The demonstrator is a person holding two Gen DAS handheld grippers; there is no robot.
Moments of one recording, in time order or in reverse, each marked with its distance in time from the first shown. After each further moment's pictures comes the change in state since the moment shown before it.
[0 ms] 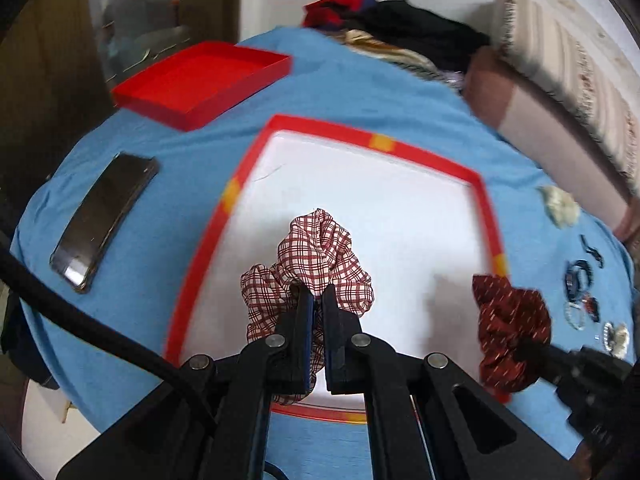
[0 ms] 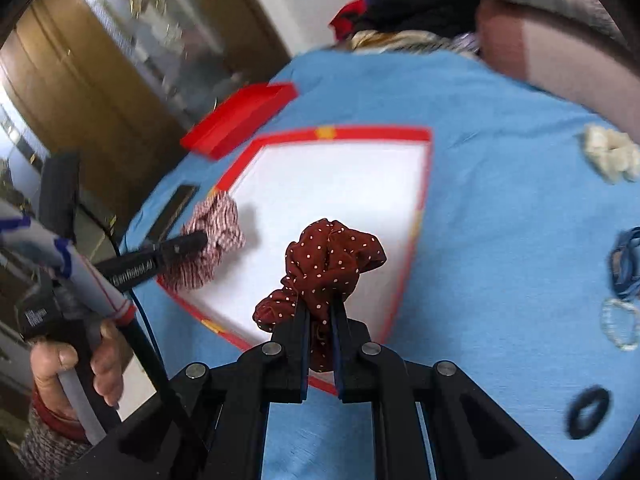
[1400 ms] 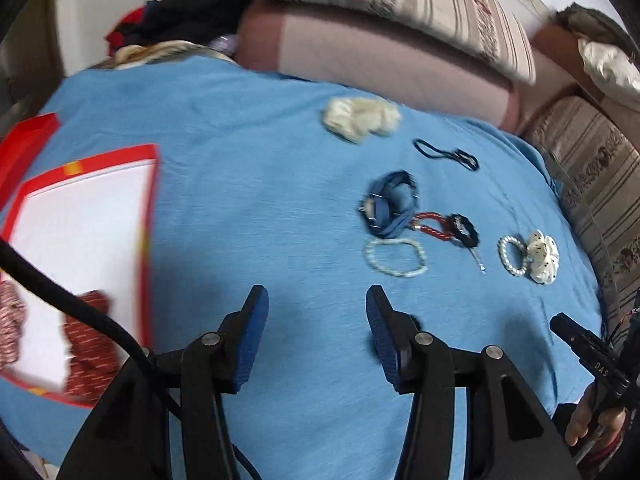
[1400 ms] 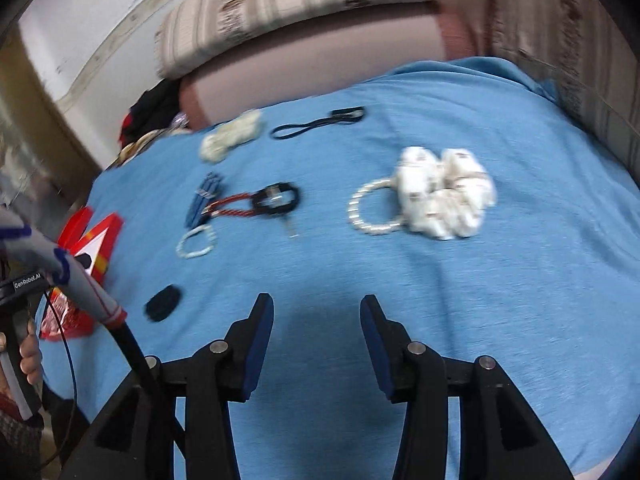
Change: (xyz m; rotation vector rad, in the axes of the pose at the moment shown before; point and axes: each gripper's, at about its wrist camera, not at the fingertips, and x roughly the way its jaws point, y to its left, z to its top) left arm -0.006 -0.291 -0.059 0.370 0.062 -0.312; right arm -0.266 -0.270 -0.188 0.494 -0.298 -0.455
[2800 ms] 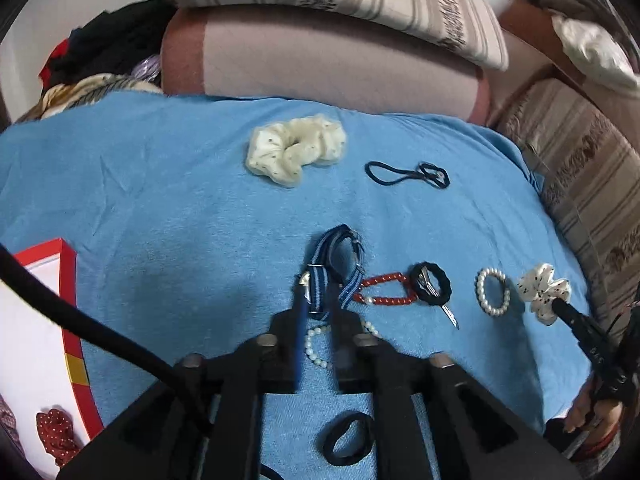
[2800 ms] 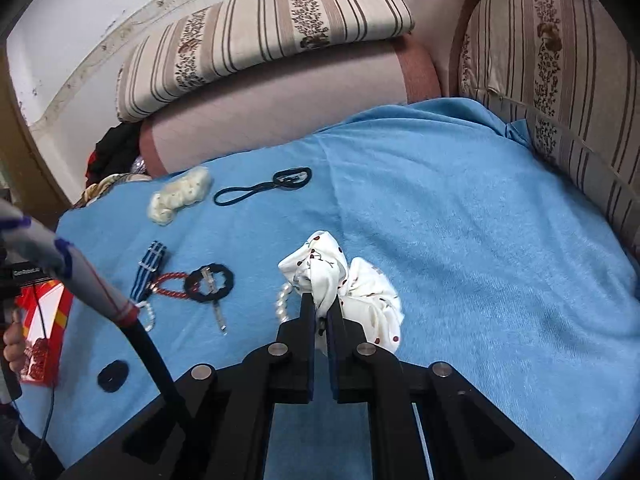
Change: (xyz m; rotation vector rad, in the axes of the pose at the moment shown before) left arm 0.050 -0.048 0.075 0.136 0.012 -0.097; right arm 0.005 -0.029 0.044 -0.011 -0.113 -0.087
